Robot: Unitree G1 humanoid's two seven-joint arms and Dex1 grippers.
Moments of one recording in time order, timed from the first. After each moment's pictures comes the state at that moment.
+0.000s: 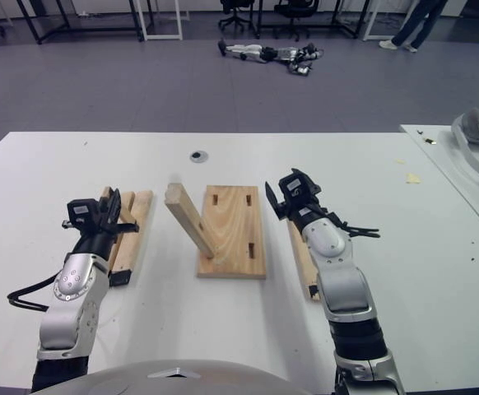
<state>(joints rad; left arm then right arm) 0.14 0.08 0.05 -0.35 -0.14 0.19 0.00 -0.11 -0.31 0.05 -0.32 -0.08 0.45 0.25</state>
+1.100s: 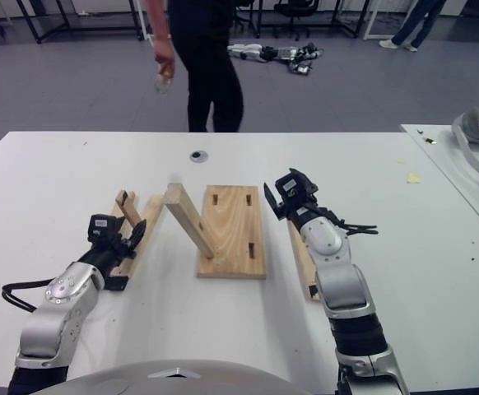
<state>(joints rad) 0.18 0.27 0.03 -0.44 -0.21 0.57 -0.21 -0.12 -0.33 0.08 -0.29 -0.11 0.43 0.25</state>
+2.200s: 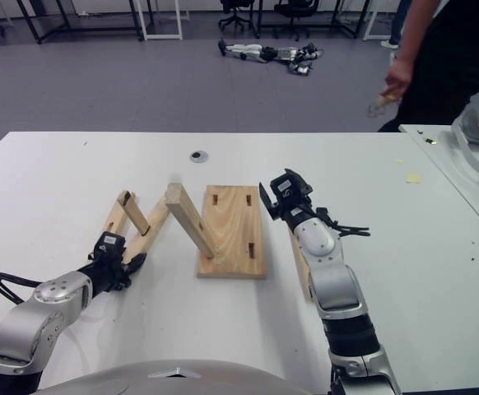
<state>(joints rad) 0.19 0.42 -0.03 -0.54 -0.26 0.93 -0.25 -0.12 -0.27 0.09 -0.29 -0.11 0.43 0.22</state>
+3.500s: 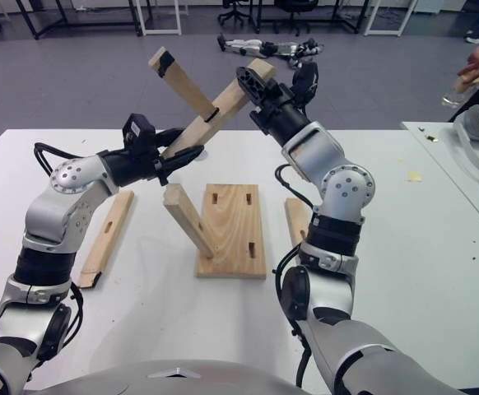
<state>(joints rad) -0.53 0.40 -0.09 -0.16 -0.34 0.44 -0.72 -0.77 -0.07 -0.40 -0.02 1.14 0.87 -0.07</state>
